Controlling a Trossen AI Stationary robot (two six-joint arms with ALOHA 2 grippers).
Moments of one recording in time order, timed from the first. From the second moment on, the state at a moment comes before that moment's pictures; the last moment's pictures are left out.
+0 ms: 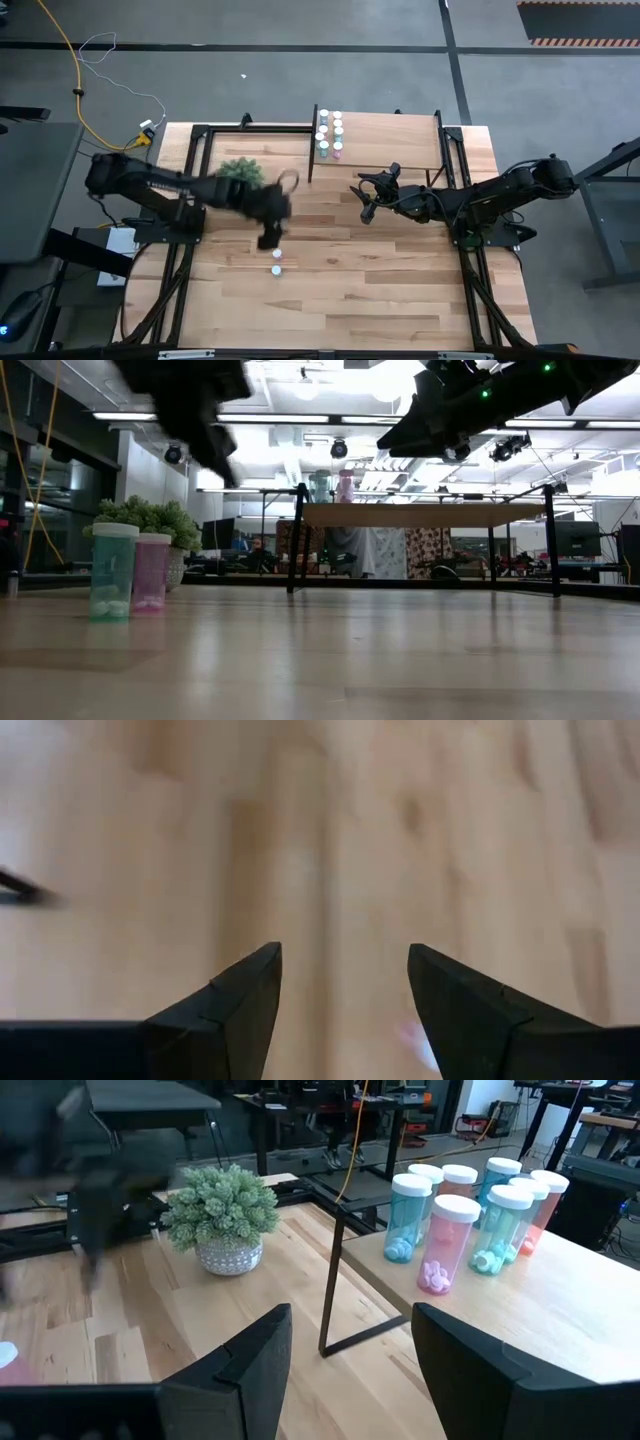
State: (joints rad) left arm 0.05 1.33 0.91 -0.51 0.00 -0.10; right arm 0.10 1.26 0.58 0.45 0.64 0.10
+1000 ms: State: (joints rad) left arm -0.24 1.33 0.71 -0.32 -0.15 -0.35; right arm 0.10 1.26 0.58 0.45 0.64 0.12
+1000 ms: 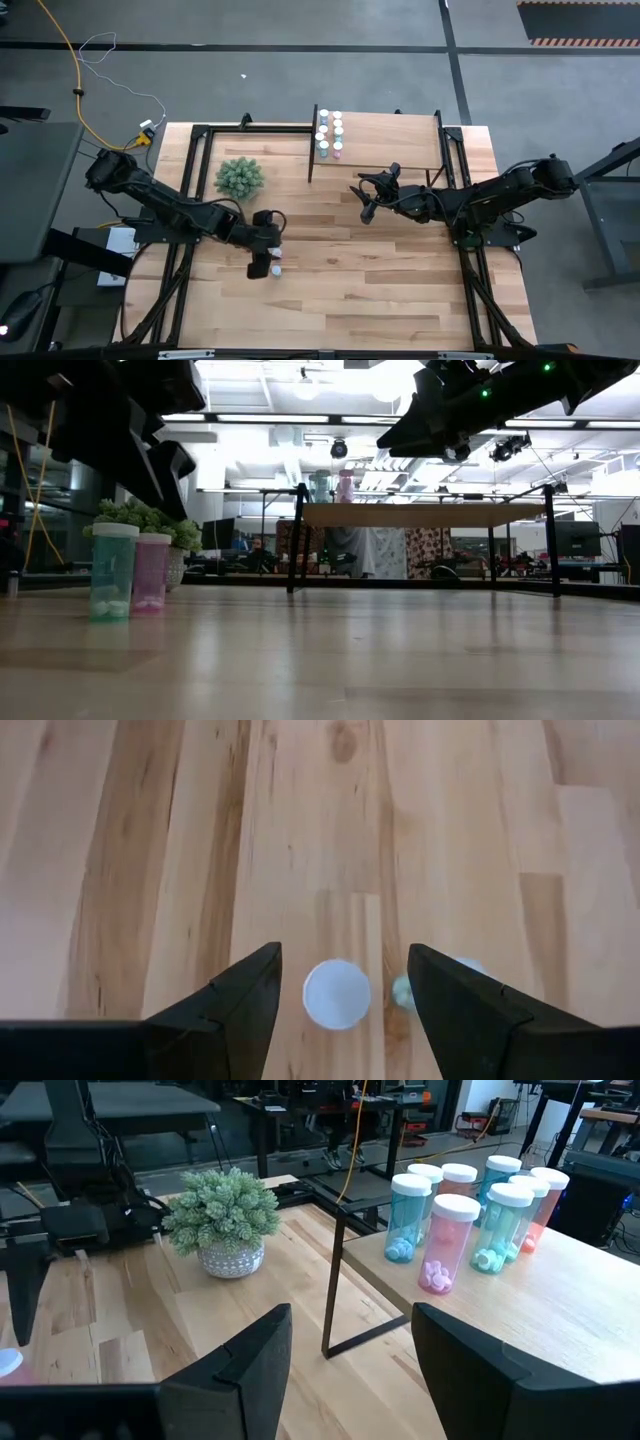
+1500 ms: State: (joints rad) left arm -0.24 1.33 0.71 -0.36 -0.14 -0.34; right arm 0.10 1.26 0.58 0.45 0.64 0.12
